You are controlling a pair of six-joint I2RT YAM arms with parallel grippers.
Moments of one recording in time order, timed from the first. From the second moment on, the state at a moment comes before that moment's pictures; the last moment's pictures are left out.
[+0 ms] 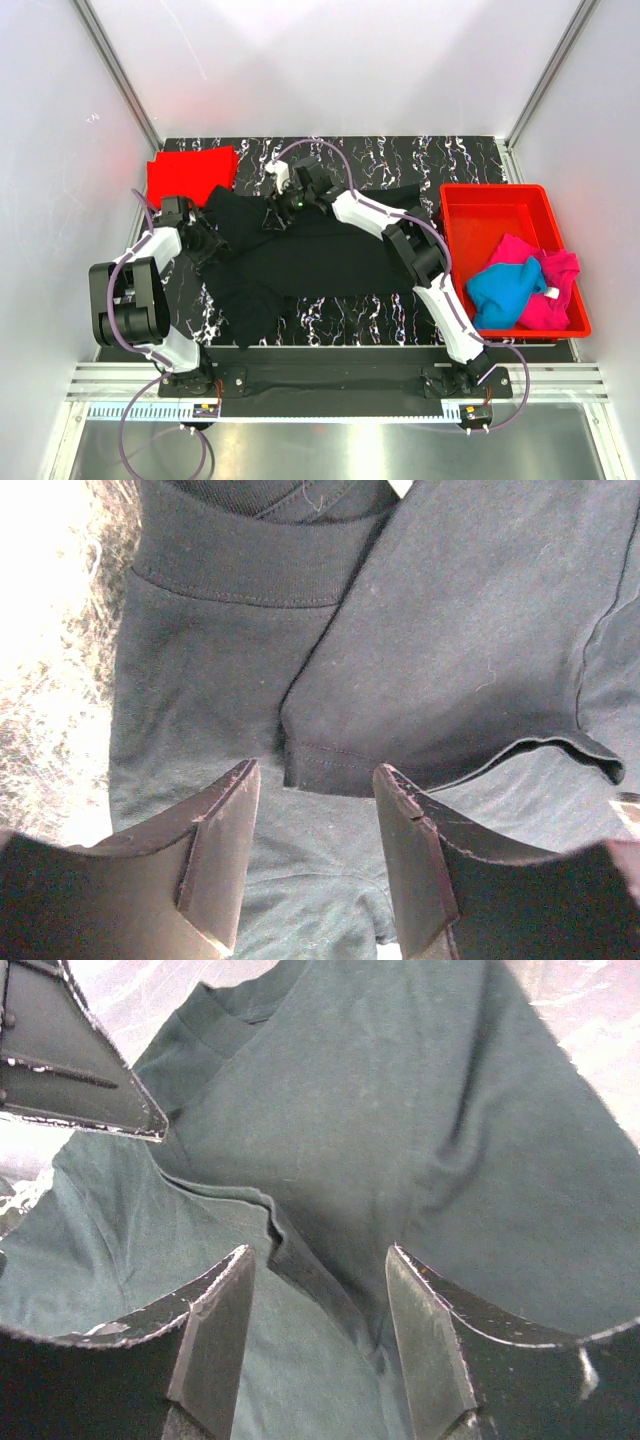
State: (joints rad) left arm 0.15 1.55 0.87 -0.42 0.20 -0.64; right arm 0.69 2.44 1.98 -0.12 -0.62 0.00
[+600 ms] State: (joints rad) left arm 0.11 1.58 0.87 -0.39 0.20 -0.67; right arm 0.73 2.46 1.99 -0.11 -0.61 -0.06
